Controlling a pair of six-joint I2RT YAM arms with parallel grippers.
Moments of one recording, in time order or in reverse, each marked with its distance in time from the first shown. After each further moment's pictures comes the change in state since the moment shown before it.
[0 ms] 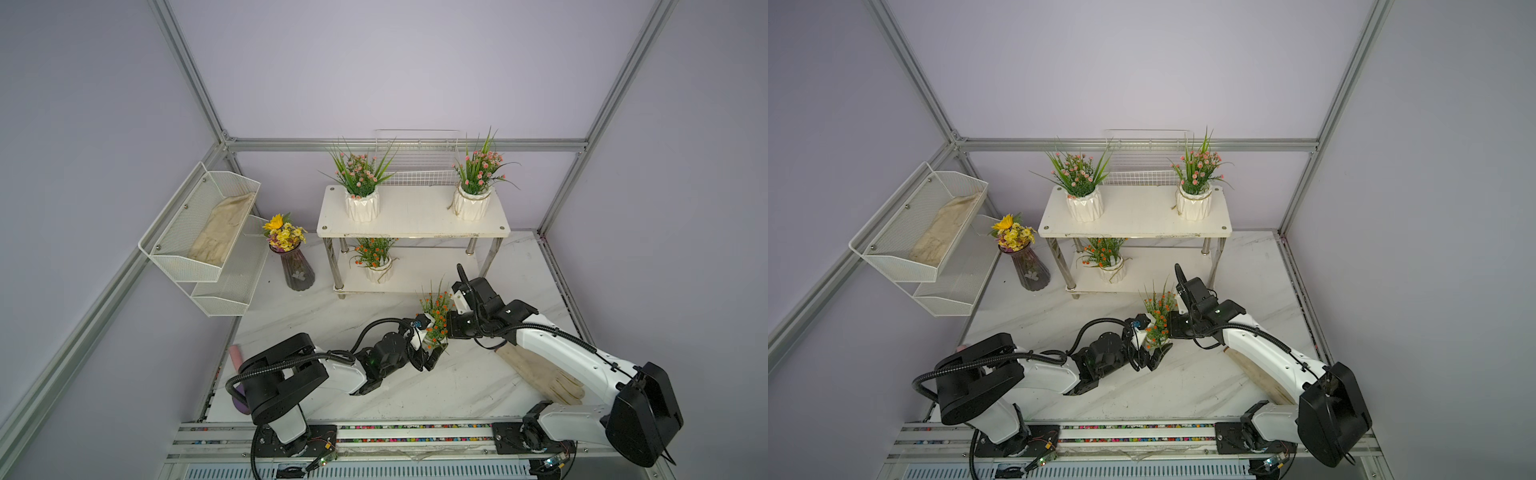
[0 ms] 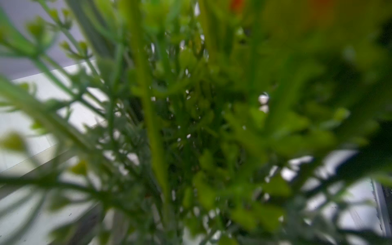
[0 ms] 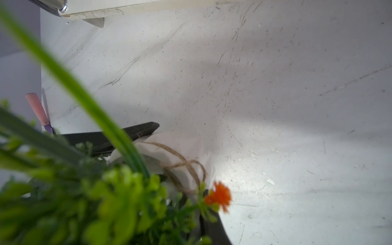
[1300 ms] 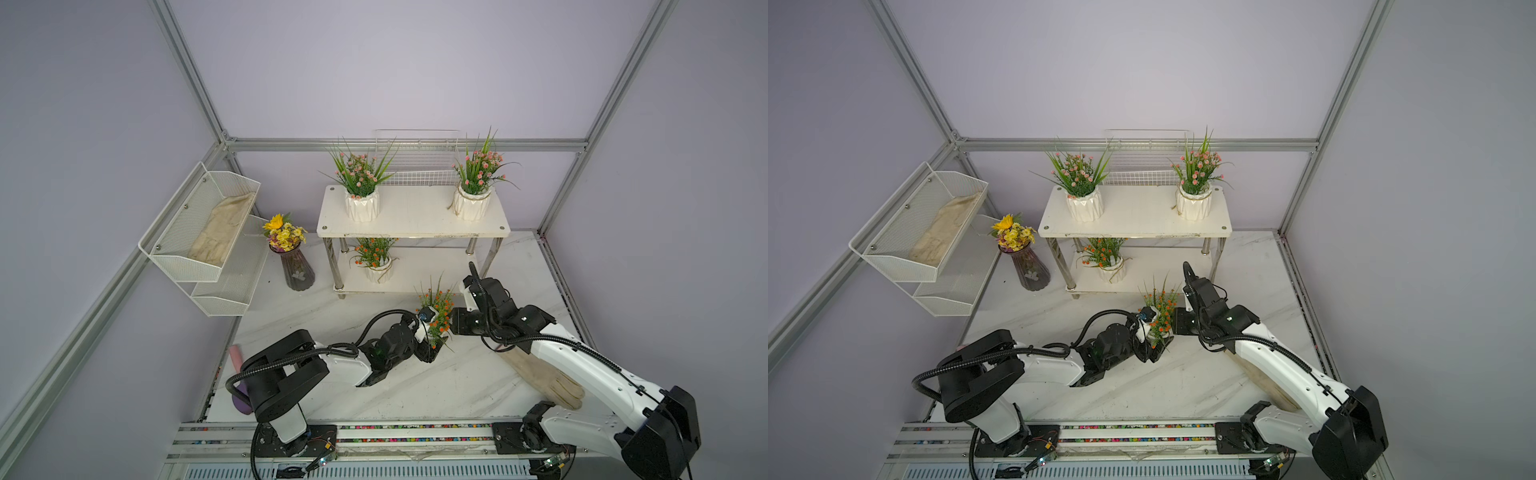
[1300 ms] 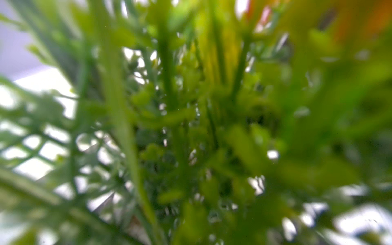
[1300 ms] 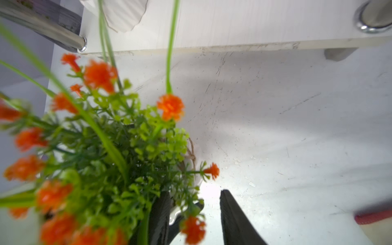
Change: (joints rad) left arm 0.034 0.006 0.100 -0.160 -0.039 0.027; right arm 0.003 -0.153 0.007 -0.032 0.171 0.024
